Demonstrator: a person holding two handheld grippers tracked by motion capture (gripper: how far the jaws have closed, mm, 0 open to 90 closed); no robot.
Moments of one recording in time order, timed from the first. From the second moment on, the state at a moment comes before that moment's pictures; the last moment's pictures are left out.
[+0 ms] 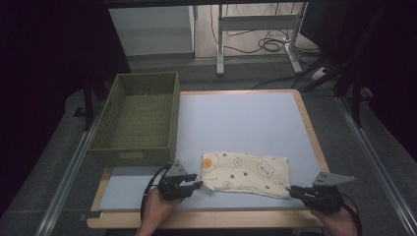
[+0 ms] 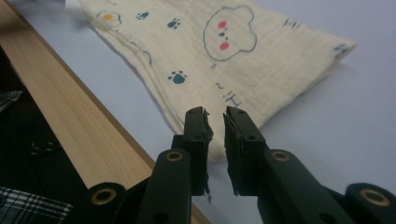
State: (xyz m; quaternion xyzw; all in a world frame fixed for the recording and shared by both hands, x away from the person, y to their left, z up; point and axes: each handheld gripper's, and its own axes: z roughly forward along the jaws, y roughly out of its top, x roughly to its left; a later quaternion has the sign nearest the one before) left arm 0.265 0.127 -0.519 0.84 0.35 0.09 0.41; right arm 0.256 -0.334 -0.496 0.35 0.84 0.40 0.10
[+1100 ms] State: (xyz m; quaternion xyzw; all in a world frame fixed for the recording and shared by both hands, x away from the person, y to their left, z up) left arm 0.304 0.125 -0.502 0.82 0.40 0.09 0.38; right arm 0.372 -0.313 -0.510 0.41 0.84 0.32 0.16
